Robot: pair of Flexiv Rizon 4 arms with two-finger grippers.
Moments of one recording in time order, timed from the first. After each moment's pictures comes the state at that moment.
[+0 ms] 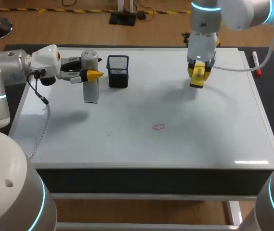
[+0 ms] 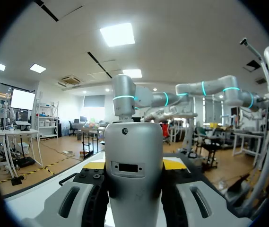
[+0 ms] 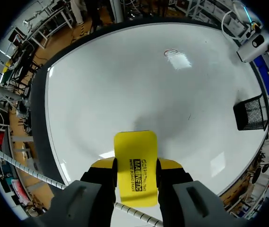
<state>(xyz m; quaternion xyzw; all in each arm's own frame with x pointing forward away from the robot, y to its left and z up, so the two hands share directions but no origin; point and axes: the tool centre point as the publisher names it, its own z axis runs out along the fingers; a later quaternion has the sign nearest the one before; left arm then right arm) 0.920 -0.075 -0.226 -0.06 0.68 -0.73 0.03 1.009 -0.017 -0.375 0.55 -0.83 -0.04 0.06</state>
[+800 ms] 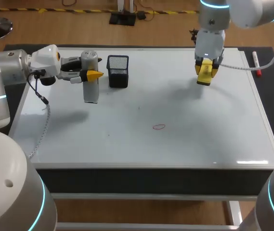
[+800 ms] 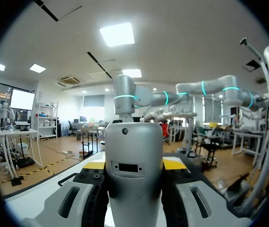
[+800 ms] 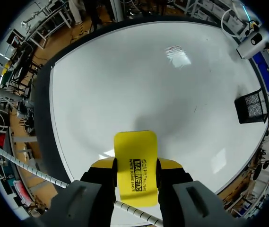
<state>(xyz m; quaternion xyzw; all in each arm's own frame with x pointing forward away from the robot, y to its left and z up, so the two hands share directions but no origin) 0.914 -0.079 -0.225 -0.05 0.69 -0.73 0.03 1.013 -0.036 -0.368 0.55 -0.83 -0.03 0.06</state>
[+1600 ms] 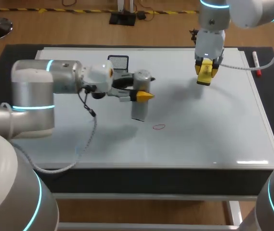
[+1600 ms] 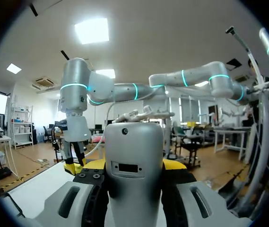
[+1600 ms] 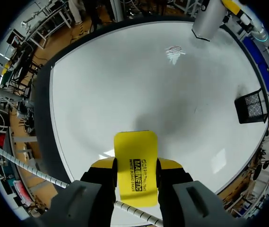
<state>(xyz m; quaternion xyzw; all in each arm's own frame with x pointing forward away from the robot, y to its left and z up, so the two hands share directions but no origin) 0.828 -0.245 -0.234 0.05 0.67 -0.74 -0.04 1.013 -0.036 -0.368 0.55 -0.83 -0.03 0.06</state>
